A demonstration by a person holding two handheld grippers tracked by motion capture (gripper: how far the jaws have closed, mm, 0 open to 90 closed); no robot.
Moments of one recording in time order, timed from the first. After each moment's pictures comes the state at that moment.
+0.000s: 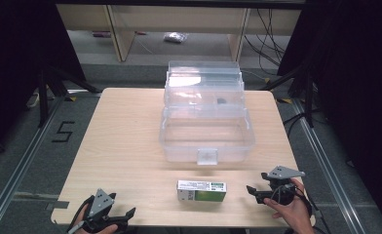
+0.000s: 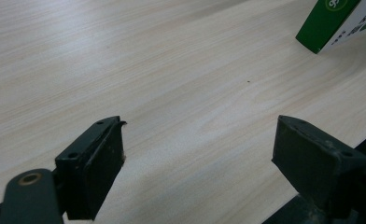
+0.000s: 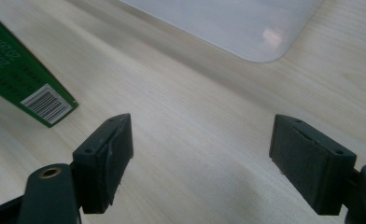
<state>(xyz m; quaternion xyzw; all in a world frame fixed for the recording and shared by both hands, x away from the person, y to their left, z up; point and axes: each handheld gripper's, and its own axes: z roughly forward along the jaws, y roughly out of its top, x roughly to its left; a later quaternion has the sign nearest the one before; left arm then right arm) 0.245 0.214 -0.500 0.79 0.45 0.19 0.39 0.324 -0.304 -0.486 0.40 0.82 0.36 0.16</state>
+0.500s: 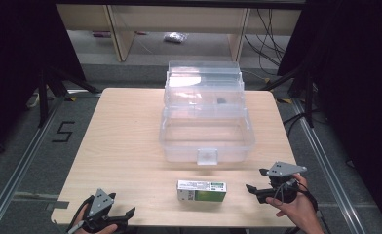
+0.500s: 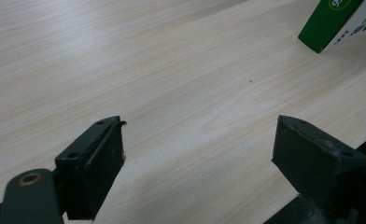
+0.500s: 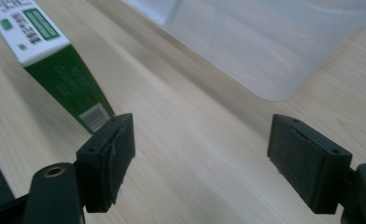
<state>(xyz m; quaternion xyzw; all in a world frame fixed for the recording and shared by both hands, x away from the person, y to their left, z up) 0.246 0.214 -0.500 0.78 0.45 0.19 0.39 0.319 -0.292 -0.446 0.35 0.85 0.36 0.16</state>
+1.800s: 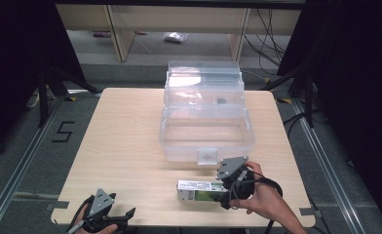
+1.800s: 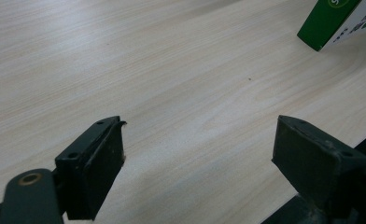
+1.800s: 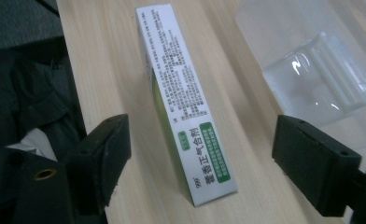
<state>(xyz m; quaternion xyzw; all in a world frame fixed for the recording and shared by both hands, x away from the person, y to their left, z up) 0.246 0.214 -0.500 0.78 0.45 0.19 0.39 0.321 -0.169 -0.397 0.16 0.94 0.28 0.11</state>
